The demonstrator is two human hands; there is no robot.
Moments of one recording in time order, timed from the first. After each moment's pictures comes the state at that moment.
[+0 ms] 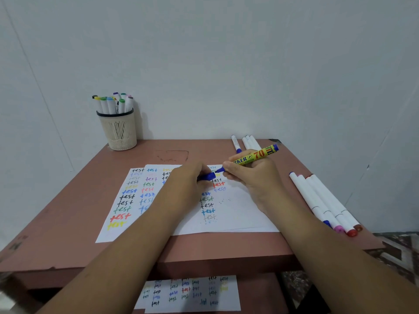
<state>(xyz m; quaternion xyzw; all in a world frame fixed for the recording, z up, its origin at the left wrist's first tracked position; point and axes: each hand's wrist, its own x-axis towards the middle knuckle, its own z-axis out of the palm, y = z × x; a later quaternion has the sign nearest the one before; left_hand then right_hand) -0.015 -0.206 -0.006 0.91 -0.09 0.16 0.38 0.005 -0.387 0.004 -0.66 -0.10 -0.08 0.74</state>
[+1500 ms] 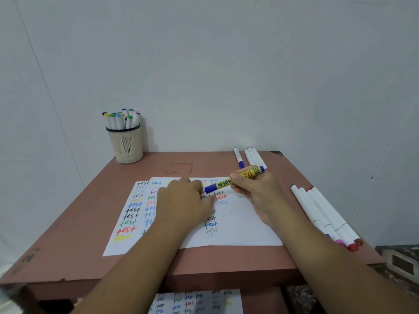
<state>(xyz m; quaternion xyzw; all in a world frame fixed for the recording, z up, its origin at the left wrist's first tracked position) -0.020 -0.209 -0.005 0.98 0.02 0.19 0.09 0.011 -0.397 0.002 -0.63 -0.08 -0.02 0.77</state>
